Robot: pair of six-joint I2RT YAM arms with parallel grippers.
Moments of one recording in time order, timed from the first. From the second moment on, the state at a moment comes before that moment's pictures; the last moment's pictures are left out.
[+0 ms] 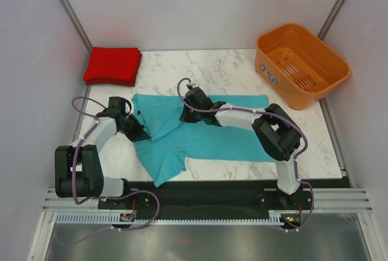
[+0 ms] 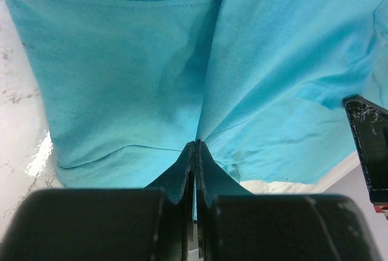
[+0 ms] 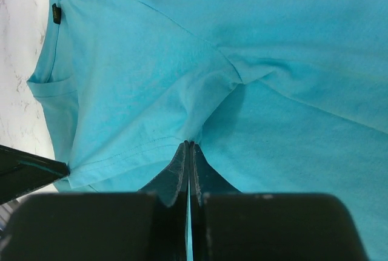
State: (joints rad) left arm 0.03 1.38 0.75 -0.60 0.31 -0.74; right arm 0.80 2.00 1.33 -0.05 0.00 0.72
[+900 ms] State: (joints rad) left arm 0.03 1.39 0.73 -0.59 0.22 -0.75; right arm 0.76 2.00 1.31 -0.13 -0.15 0.64
